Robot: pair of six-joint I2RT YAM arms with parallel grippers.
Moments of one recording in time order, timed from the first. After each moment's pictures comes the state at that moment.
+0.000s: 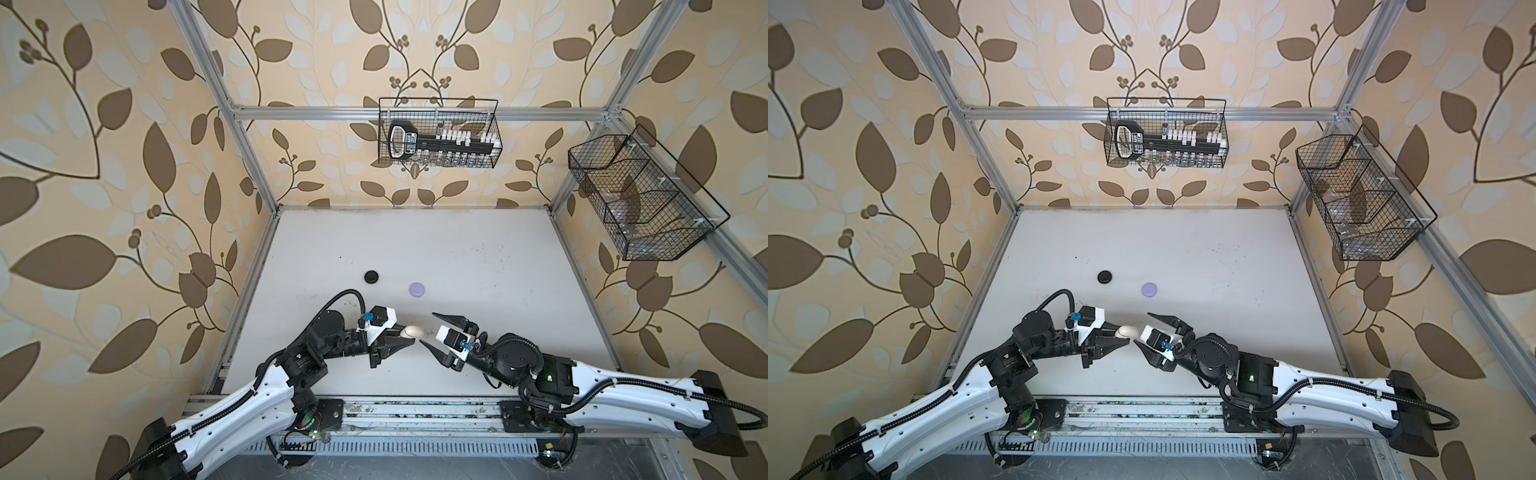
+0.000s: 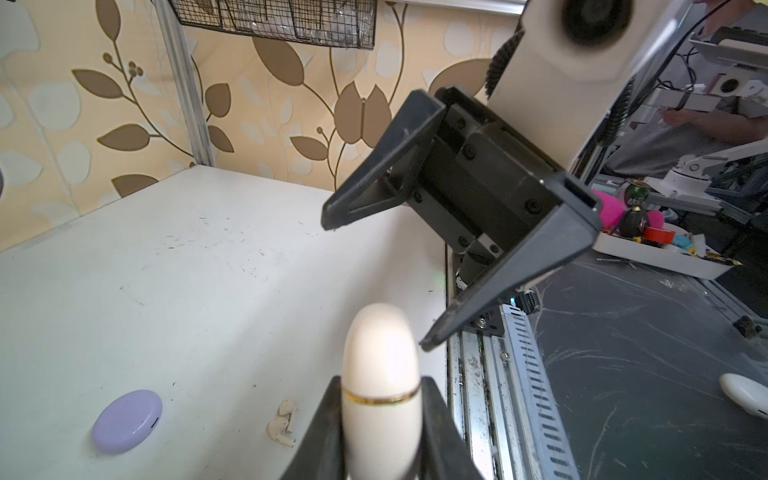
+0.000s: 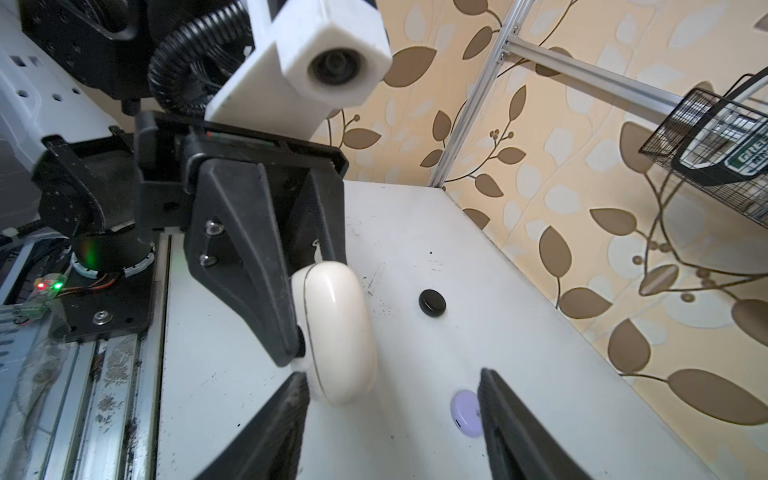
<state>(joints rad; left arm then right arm) -0.77 0.66 0.35 0.20 0.63 -0.03 1.26 0.79 0.48 0.16 0.32 -0.33</state>
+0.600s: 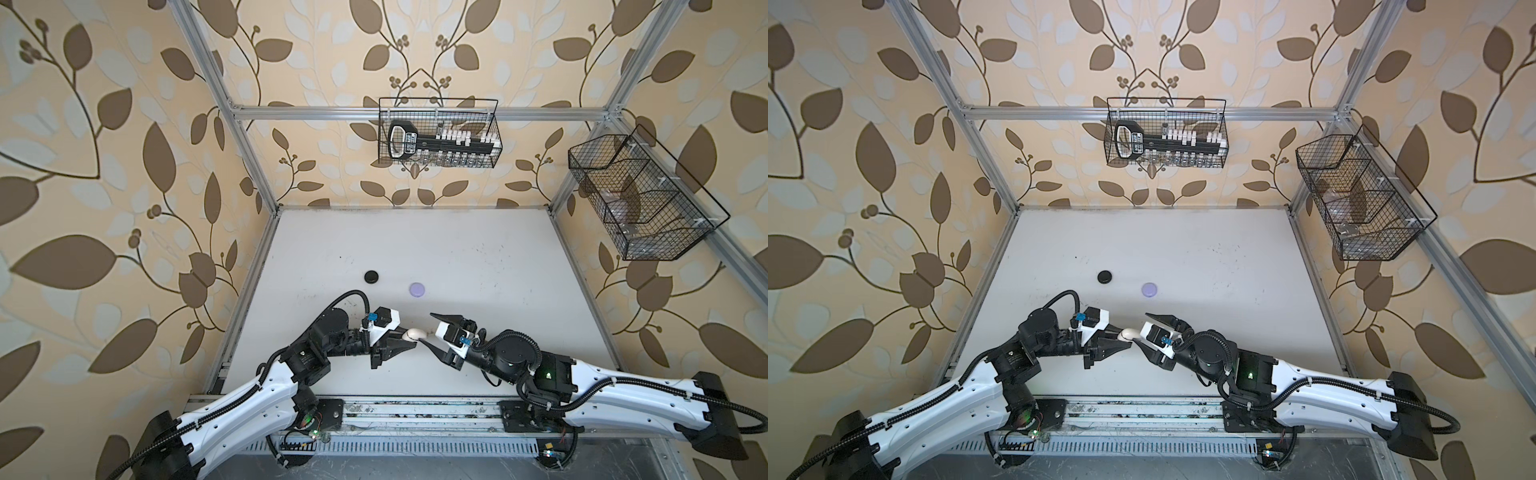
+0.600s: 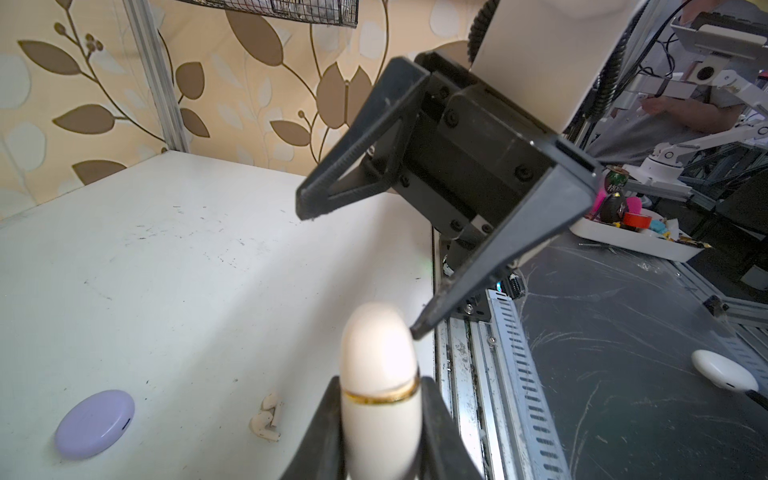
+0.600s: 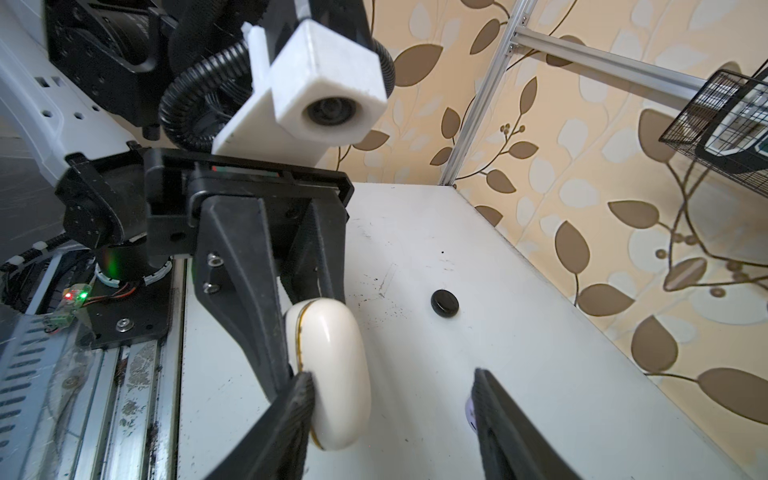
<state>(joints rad) -0.77 0.72 0.35 0.21 0.67 -0.01 1.22 0.80 0.50 0.16 0.28 -0.28</state>
